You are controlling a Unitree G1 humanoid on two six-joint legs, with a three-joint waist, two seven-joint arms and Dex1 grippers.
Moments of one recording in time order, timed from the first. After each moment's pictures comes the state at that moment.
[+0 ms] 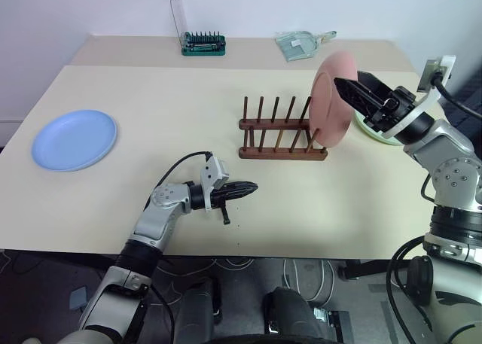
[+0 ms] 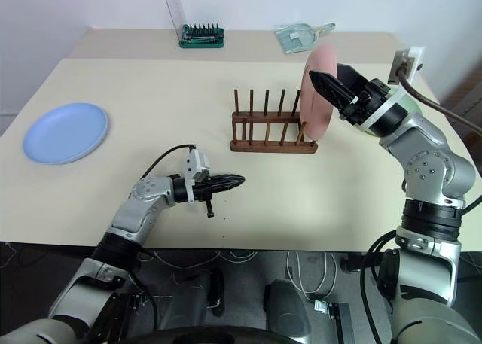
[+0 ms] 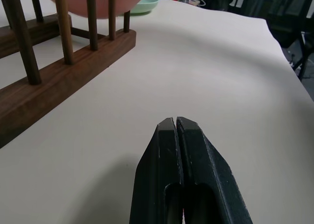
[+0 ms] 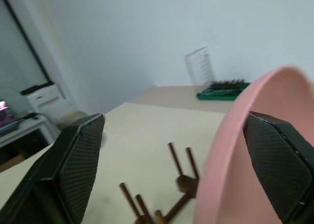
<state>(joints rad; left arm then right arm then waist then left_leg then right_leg) -0.42 0.30 -0.21 0.24 -0.28 0.10 -1.04 -0.63 -0.59 -0.37 0.07 0.82 0.66 0.73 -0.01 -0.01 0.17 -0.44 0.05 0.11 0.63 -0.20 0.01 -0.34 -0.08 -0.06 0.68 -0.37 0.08</state>
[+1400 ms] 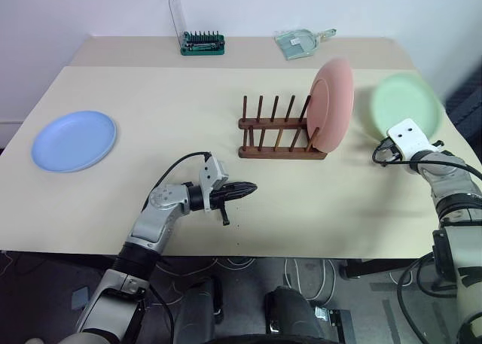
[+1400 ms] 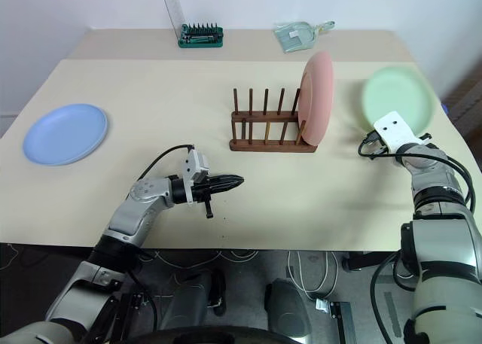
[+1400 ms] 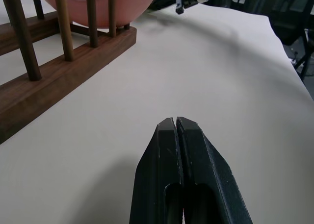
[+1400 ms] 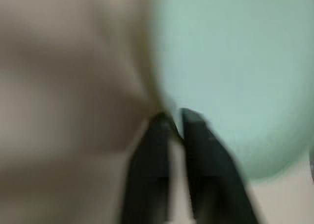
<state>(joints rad) -0.40 0.32 -0.21 0.18 -0.29 0.13 -1.02 -0.87 -0.79 0.05 1.28 -0.19 -0.23 0.38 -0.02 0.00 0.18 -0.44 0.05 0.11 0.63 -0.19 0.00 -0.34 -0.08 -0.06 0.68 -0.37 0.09</state>
